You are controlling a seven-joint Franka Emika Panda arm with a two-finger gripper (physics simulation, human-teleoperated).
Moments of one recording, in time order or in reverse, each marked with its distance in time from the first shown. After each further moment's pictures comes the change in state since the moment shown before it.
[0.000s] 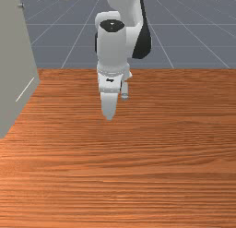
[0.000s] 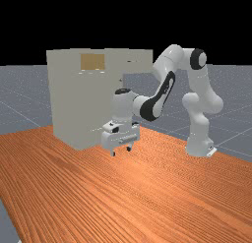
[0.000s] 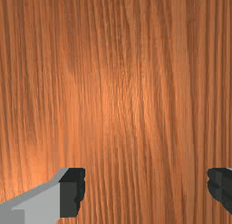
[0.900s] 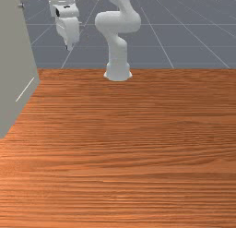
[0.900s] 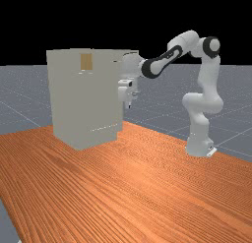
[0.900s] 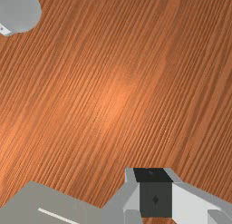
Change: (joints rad) arm -0.024 -0.657 -0.336 -0.387 -0.023 -0.203 -0.836
